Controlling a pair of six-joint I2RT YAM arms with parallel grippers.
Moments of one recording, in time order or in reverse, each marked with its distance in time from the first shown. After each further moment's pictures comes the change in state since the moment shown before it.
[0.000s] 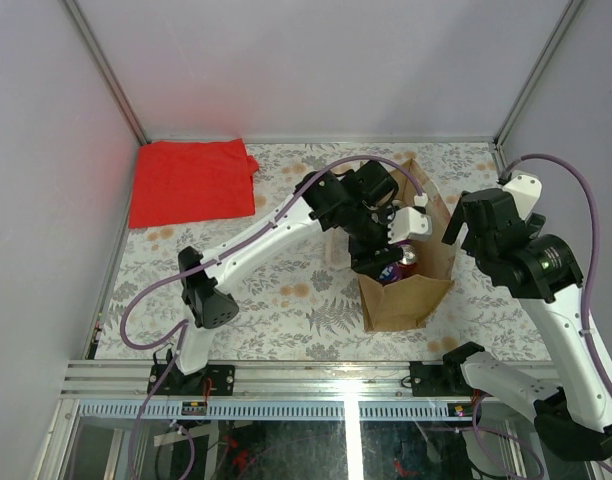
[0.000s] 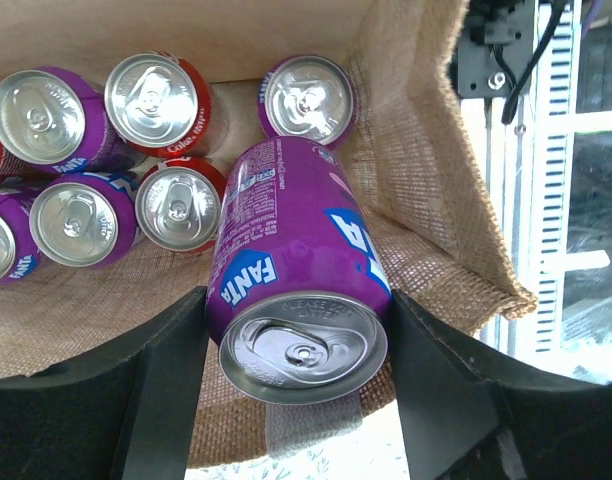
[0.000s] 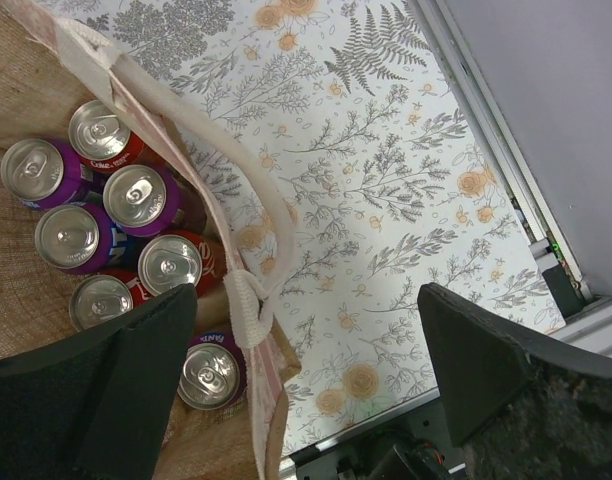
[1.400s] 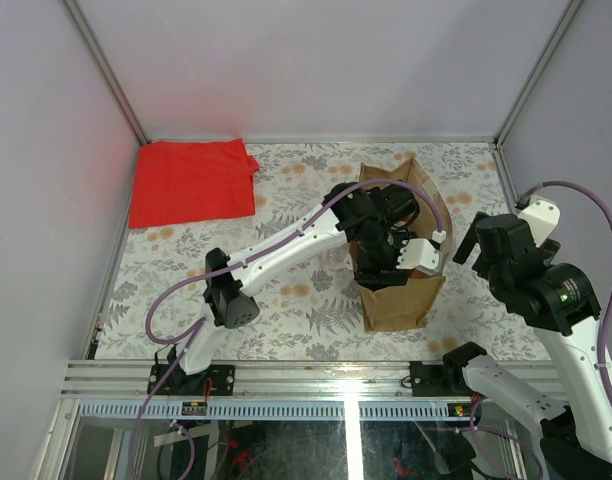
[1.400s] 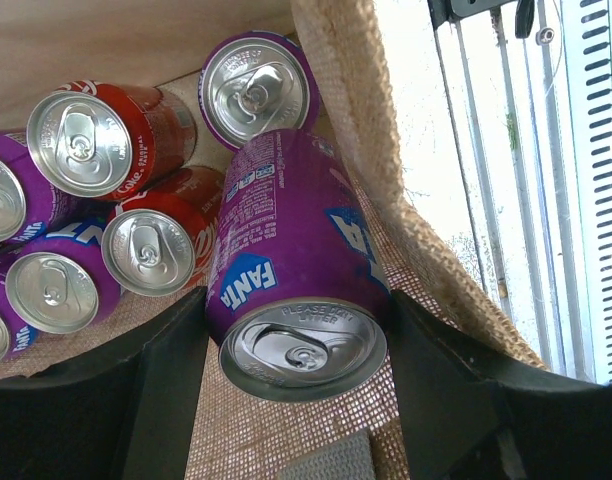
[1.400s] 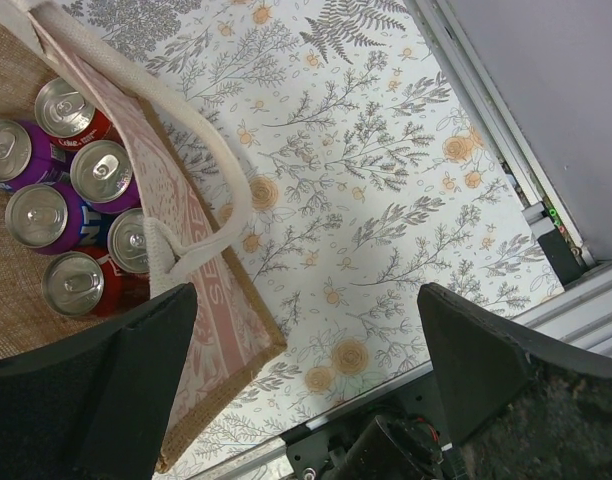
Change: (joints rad) left arm -0.080 0.140 0.128 -0.162 -0.051 0.248; right arm 0.000 -0.134 -0.087 -0.072 0.003 0.068
